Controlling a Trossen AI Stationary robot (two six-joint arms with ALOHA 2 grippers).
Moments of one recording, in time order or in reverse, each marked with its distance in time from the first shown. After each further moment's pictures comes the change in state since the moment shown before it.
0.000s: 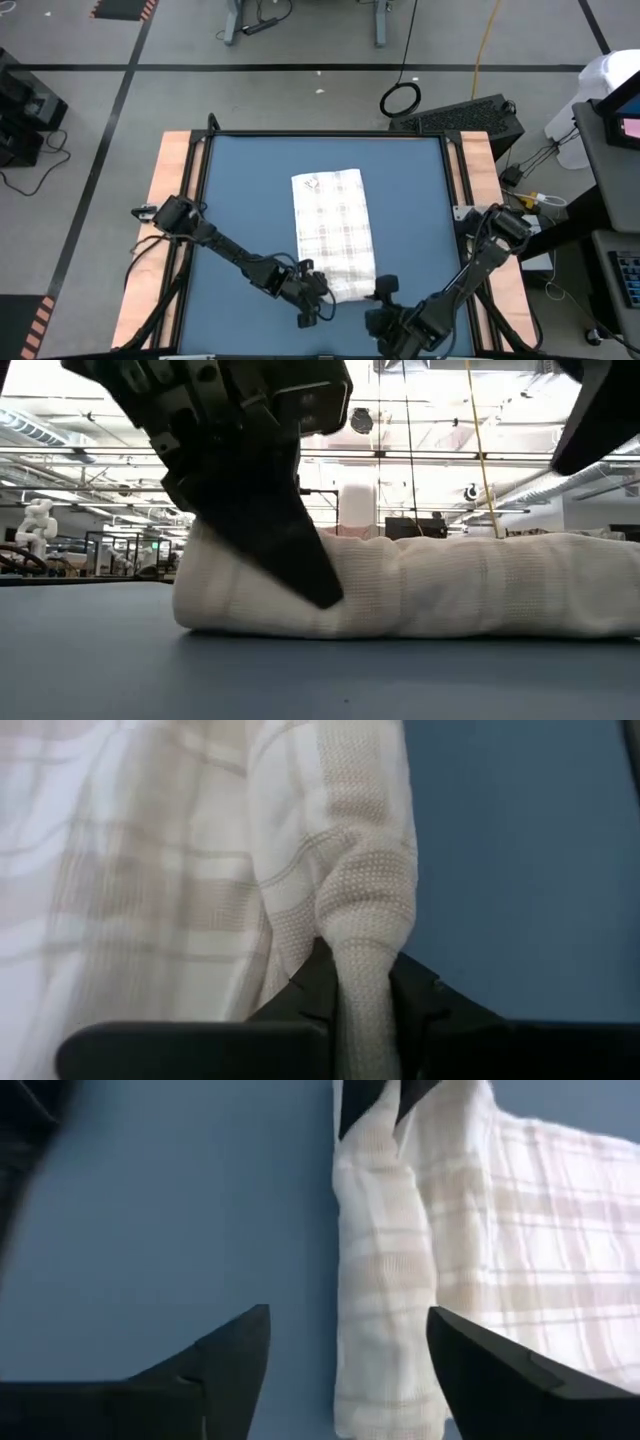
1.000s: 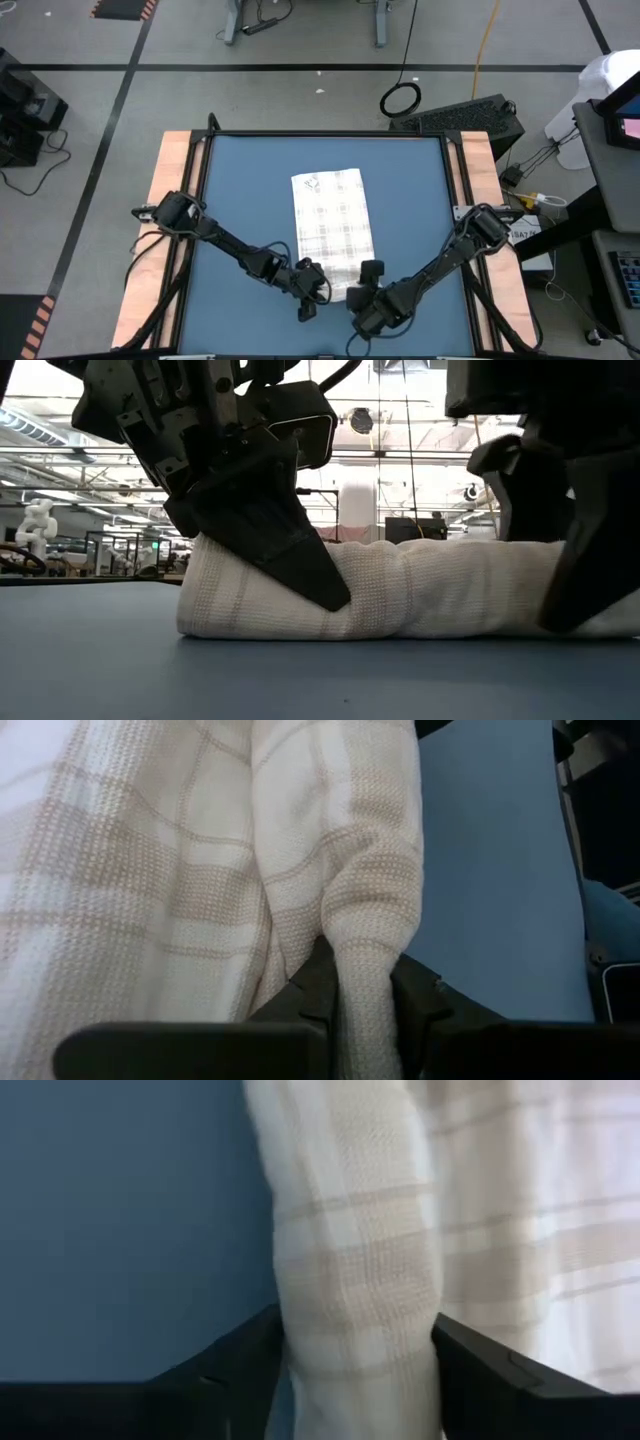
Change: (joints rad) left arm 0.056 -0.008 -0.180 0.294 0.116 -0.128; right arm -0.197 0.102 -0.001 -0.011 -0.228 0.000
